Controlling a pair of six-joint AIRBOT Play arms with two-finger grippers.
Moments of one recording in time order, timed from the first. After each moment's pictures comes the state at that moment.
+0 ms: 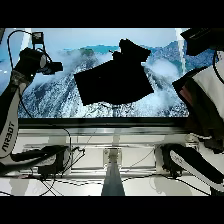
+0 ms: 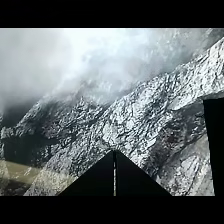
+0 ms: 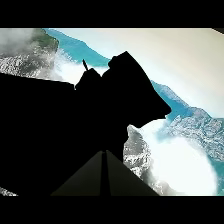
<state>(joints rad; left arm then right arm) -0.14 -1.41 1.25 1.93 -1.00 -1.95 0.09 -1.02 1.63 -1.26 1.28 1.15</state>
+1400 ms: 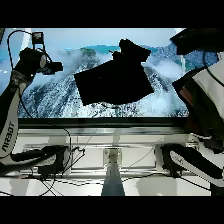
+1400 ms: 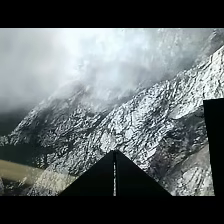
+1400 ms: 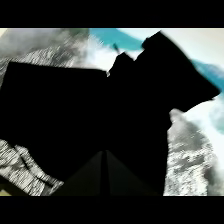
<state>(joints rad) -0.14 -1.41 1.25 1.93 -1.00 -1.95 0.13 -1.12 1.58 -1.15 1.34 1.24</state>
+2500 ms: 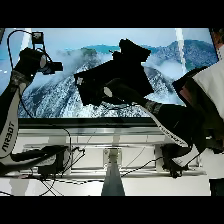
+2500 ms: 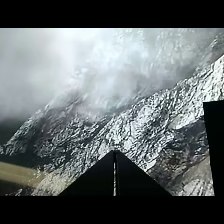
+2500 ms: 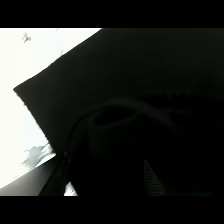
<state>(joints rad) -0.14 -1.41 1.25 1.93 -0.99 -1.95 0.83 -1.78 1.41 -1.39 0.64 0.98</state>
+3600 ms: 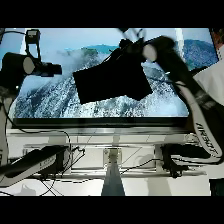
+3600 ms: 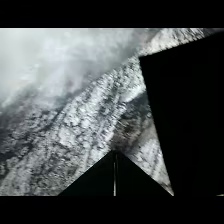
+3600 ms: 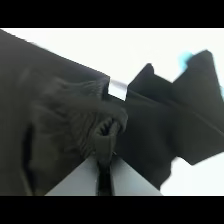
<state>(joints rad) -0.13 -1.13 1.09 1.59 -1.00 -1.62 0.41 -1.43 1.57 -1.59 0.96 1.33</state>
